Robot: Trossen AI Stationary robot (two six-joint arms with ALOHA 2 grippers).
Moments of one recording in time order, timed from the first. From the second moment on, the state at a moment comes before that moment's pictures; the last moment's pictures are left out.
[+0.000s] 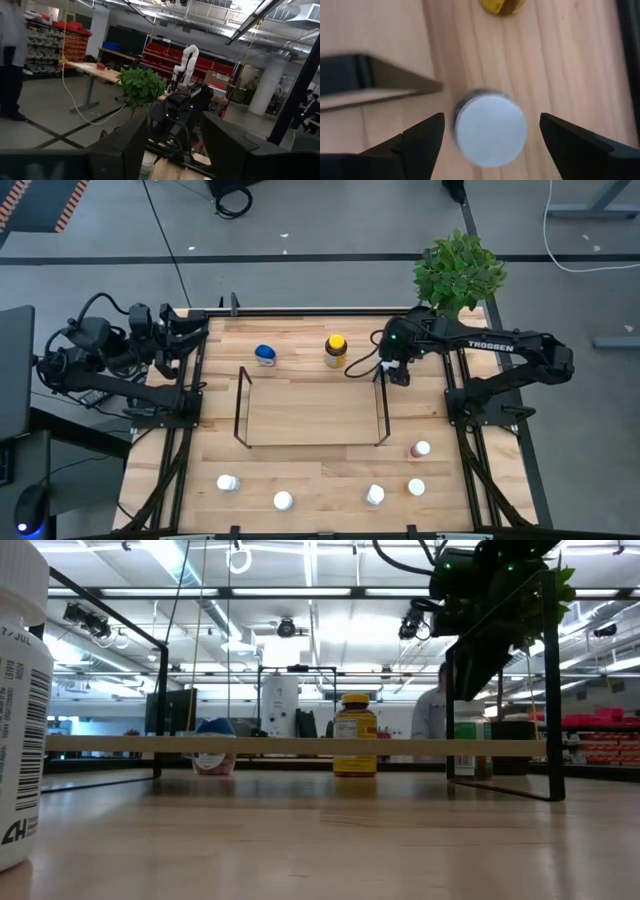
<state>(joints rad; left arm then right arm) -0.12 0.53 1.04 -0.33 -0.45 -0.24 -0.40 1.25 0.93 -0.81 0.02 -0.23</state>
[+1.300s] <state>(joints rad) -0.12 0.55 1.03 -0.33 -0.44 -0.25 -0.43 1.25 0.93 -0.82 0.13 -0.12</state>
